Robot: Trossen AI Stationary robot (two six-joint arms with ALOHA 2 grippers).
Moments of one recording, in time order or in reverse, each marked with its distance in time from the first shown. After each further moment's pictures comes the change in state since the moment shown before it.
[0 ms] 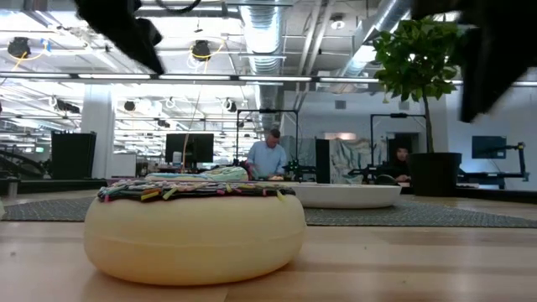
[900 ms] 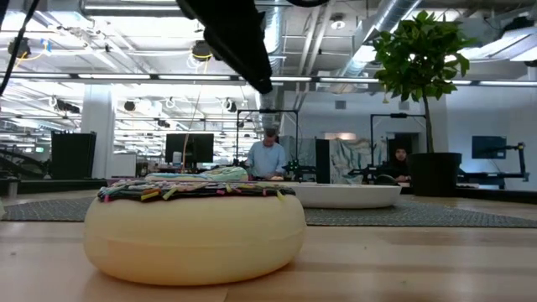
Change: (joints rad) left arm -0.106 0.792 0.673 -0.078 0.078 -0.067; right arm 0.475 -0.052 -0.238 0.036 0.207 0.251
